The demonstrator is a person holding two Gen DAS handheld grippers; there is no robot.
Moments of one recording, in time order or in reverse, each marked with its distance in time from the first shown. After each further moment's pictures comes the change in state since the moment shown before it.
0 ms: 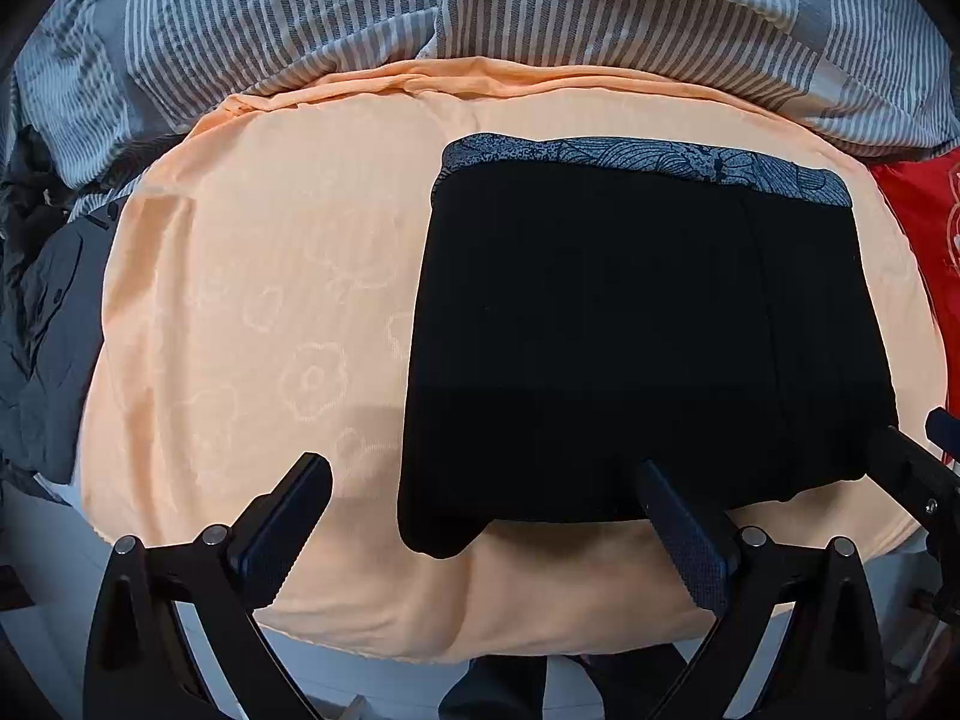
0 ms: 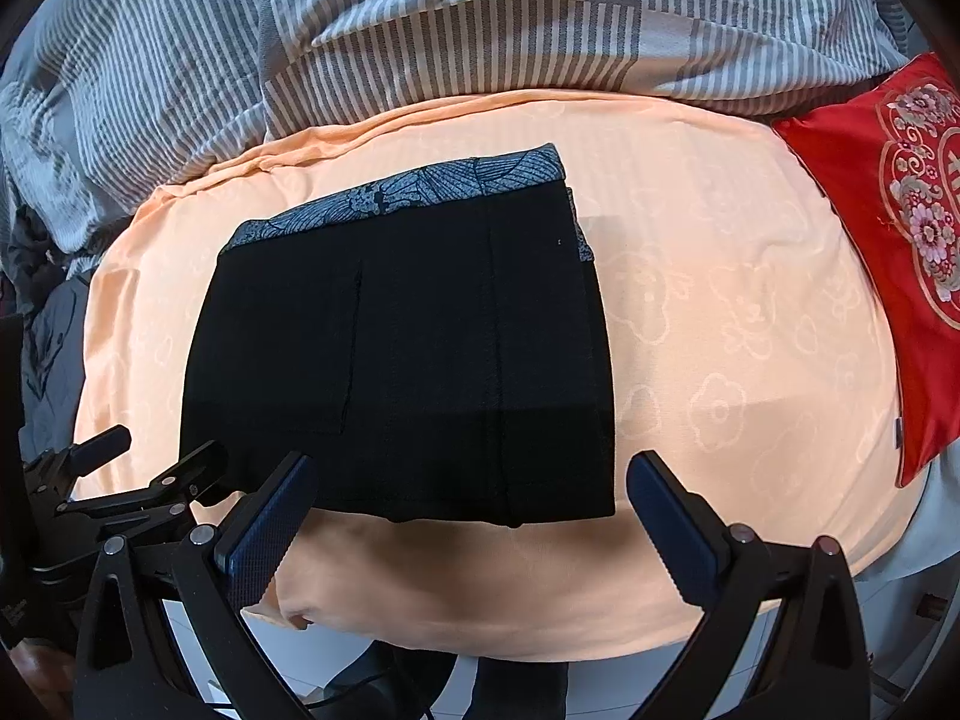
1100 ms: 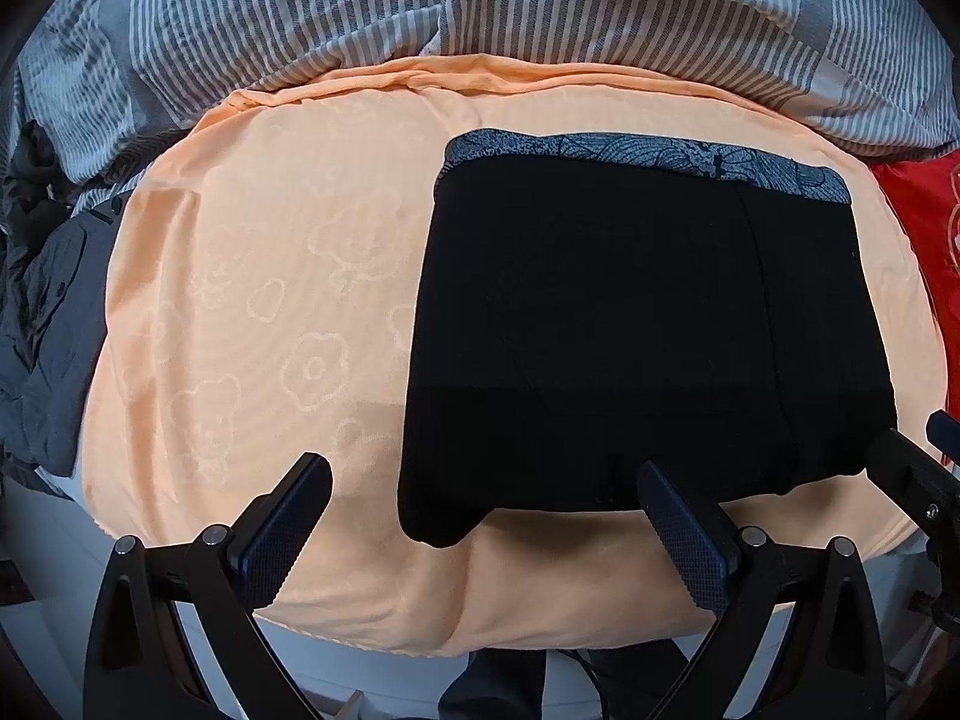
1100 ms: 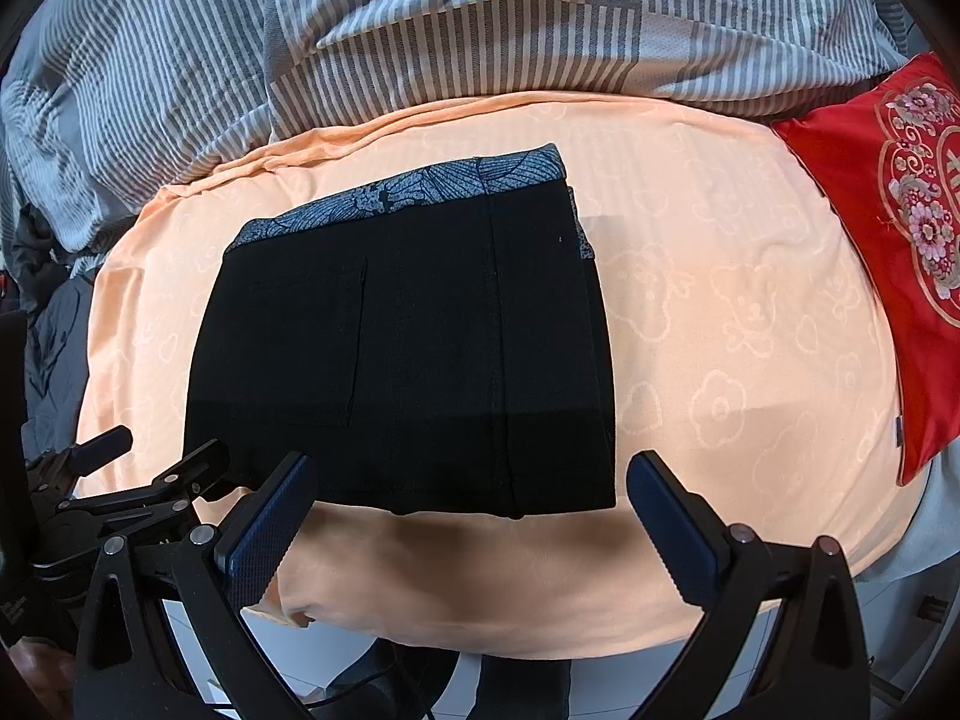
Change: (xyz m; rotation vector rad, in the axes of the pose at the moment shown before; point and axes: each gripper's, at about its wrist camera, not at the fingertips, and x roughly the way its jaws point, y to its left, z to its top) left arm -0.002 0.001 -0.003 -0.006 0.008 0.004; right arm -0.004 0.000 -0.001 -0.003 -0.004 0.003
